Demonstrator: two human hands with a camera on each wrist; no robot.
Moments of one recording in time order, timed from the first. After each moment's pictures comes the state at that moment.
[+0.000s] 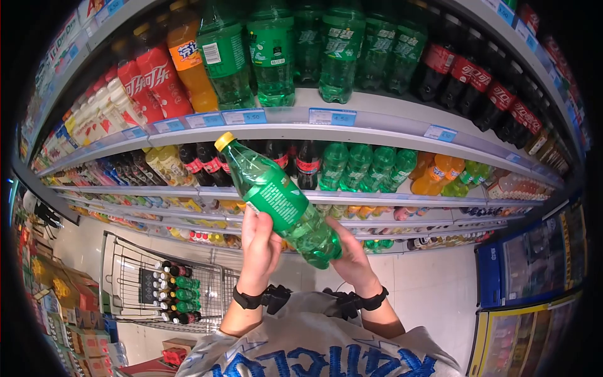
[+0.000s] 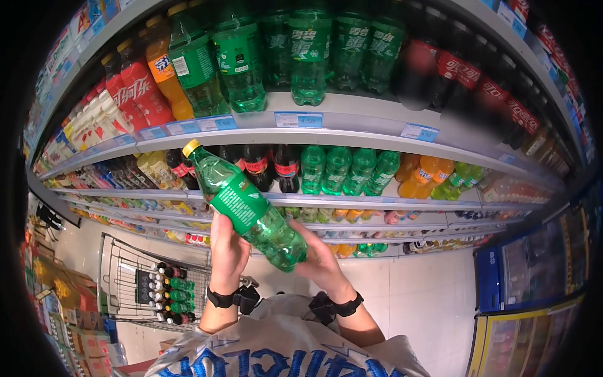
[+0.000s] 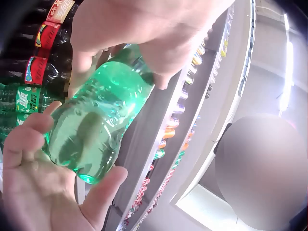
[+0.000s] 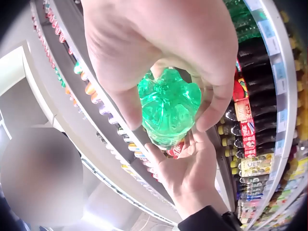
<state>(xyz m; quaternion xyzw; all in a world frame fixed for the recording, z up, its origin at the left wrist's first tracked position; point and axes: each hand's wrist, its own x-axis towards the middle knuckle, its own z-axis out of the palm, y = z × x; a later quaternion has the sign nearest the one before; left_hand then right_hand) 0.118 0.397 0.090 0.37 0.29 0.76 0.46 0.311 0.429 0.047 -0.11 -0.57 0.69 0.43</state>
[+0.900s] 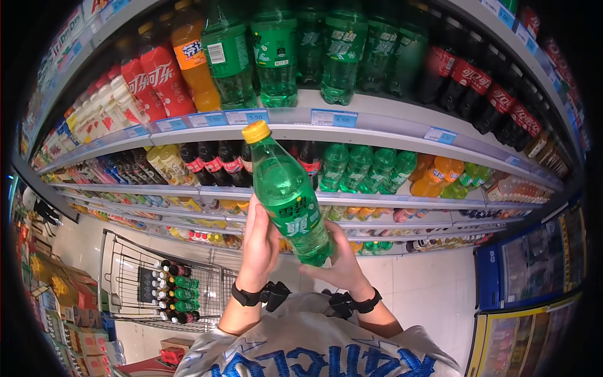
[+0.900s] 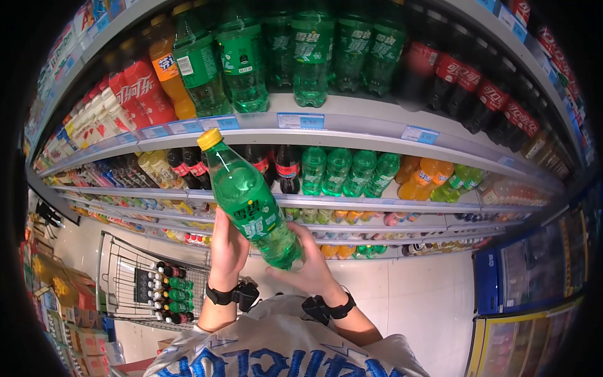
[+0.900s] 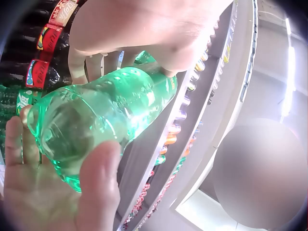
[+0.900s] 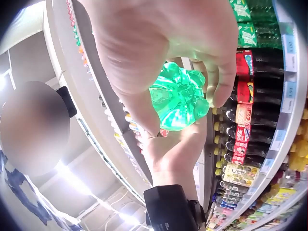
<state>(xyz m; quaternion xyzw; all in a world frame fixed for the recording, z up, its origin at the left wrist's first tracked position) 0.117 0.397 0.098 0.35 0.27 0.76 0.49 0.294 0.423 0.049 -0.23 -0.68 0.56 0.41</state>
